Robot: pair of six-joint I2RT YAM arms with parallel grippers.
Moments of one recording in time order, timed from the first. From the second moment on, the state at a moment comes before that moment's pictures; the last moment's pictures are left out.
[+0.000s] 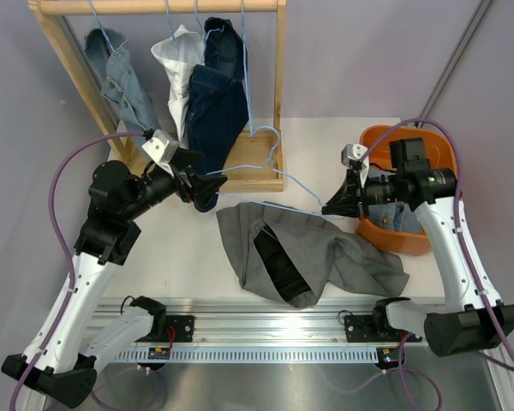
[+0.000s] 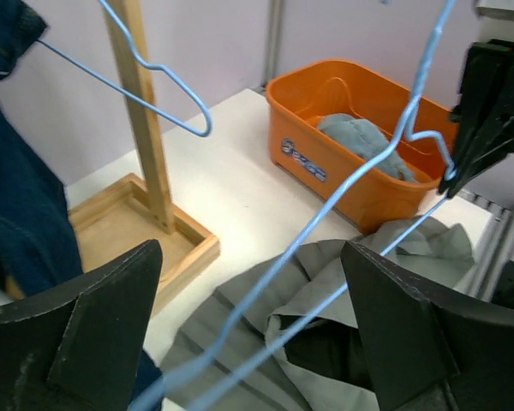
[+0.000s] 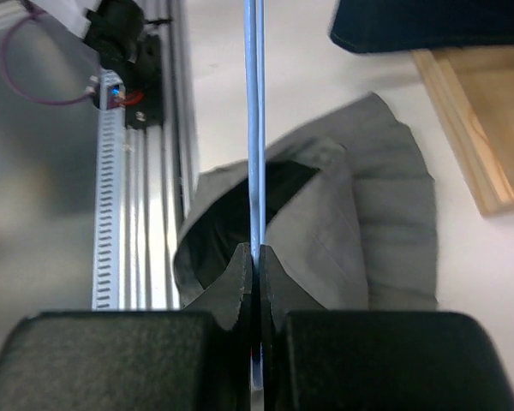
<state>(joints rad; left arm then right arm) -0.36 0.88 1.10 -0.20 0.53 -0.10 0.19 1.23 1.37 -1.09 -1.17 -0.75</state>
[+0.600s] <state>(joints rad) -0.36 0.72 1.12 -0.35 0.24 0.04 -0.05 1.05 1.25 -1.32 -0.84 -0.83</state>
